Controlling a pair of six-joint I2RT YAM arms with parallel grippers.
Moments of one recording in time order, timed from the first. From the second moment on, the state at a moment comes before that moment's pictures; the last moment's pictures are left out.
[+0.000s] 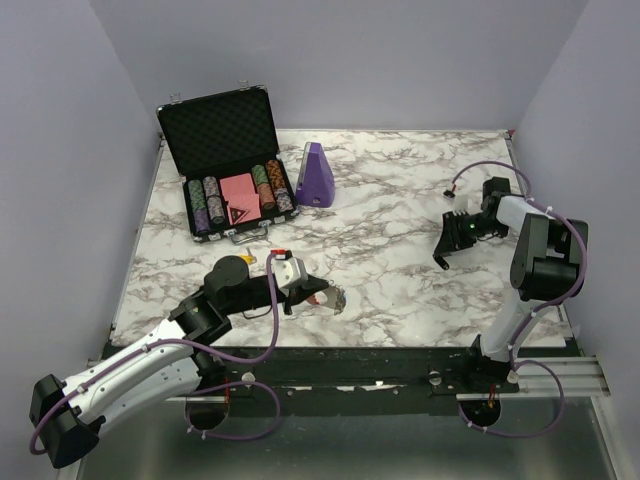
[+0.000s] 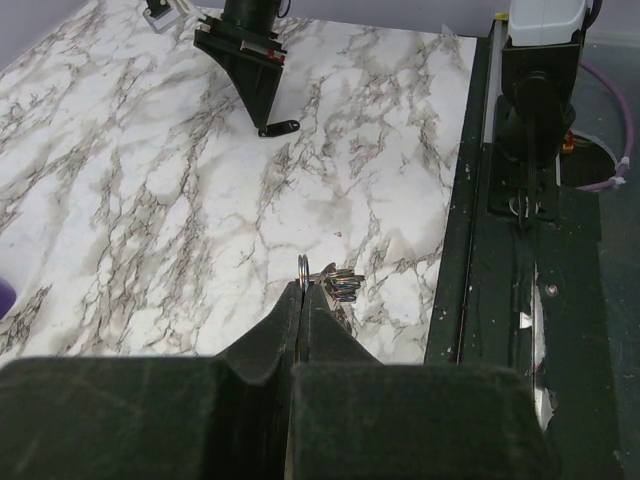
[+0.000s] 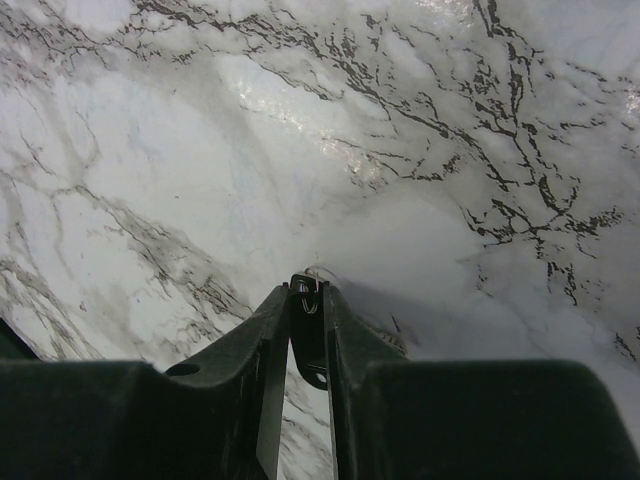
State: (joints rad) left arm -0.86 0.68 0.49 0.09 0.44 0.08; right arm -0.18 1.85 1.14 -0.70 -0.66 -0.52
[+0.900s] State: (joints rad) left arm -0.86 0.68 0.49 0.09 0.44 0.08; right arm -0.17 1.87 1.14 -0.70 -0.66 -0.51
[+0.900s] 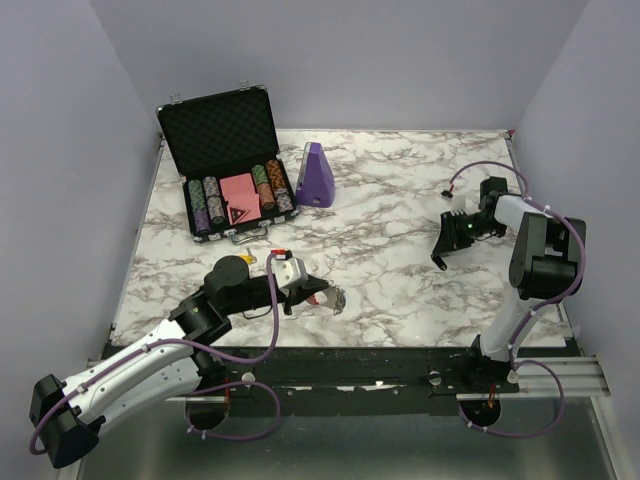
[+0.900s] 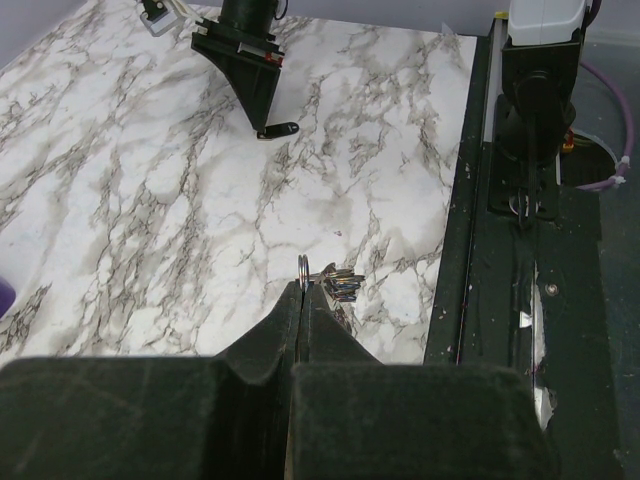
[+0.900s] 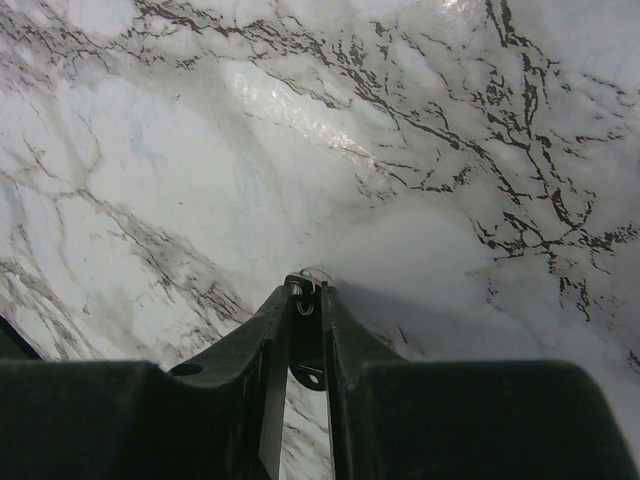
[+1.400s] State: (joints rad) left arm -0.86 0.68 0.49 0.08 0.44 0.08; right arm -0.16 1.88 1.15 -0.70 -0.66 -0.50
